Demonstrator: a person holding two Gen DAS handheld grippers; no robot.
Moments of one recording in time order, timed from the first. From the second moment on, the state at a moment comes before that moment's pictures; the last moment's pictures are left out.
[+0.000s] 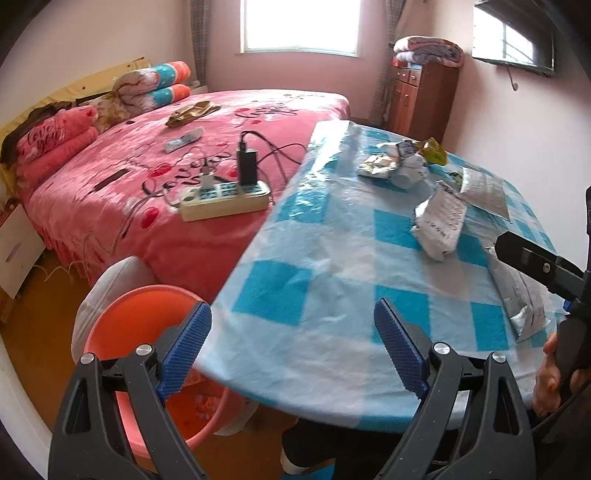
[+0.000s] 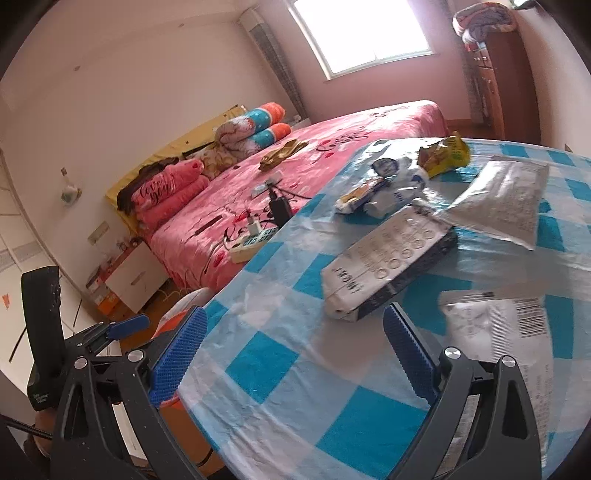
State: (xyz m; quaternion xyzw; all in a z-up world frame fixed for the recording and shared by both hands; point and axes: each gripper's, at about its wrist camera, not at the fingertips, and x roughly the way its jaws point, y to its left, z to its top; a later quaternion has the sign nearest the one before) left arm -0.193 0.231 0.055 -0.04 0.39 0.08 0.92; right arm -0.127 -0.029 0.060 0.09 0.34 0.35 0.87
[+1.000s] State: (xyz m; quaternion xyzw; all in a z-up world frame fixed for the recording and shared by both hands) left arm 0.042 0.128 0.096 -0.07 0.42 -0.05 0.90; right arm -0.068 -0.139 0.036 0.18 0.40 0.25 0.86
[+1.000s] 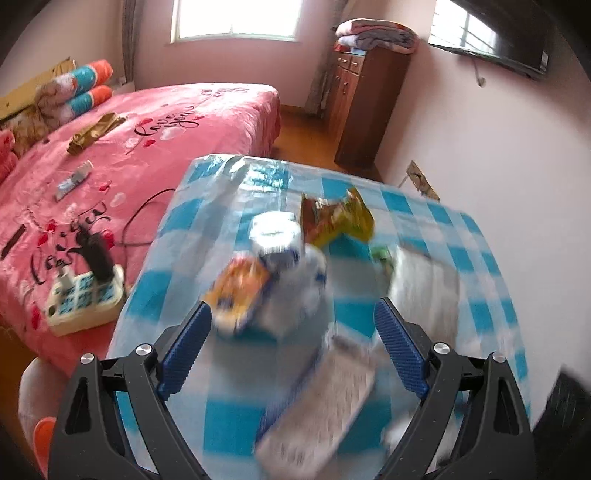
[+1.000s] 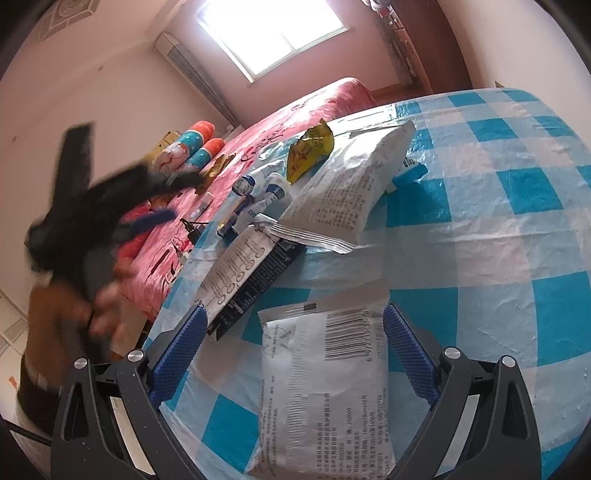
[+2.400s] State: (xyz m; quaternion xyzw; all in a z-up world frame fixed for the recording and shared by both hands) left arm 0.128 0.140 0.063 -0.10 0.47 -0.01 0.88; right arm -0.065 -0.120 0.023 0.08 0.43 0.26 0.86
